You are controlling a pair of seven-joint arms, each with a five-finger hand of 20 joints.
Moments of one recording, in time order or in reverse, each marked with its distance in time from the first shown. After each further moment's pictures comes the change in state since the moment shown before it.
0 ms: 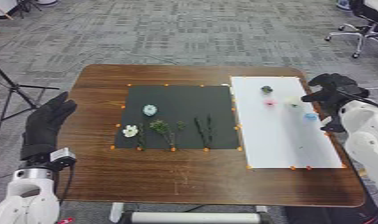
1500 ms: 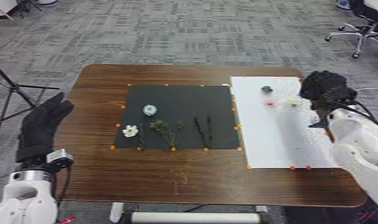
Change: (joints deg) left arm 1.0 -0.6 -1.3 -0.9 -0.2 0.3 0.0; right arm 6.0 5.8 -14.9 -0.1 1.0 21.1 -1.4
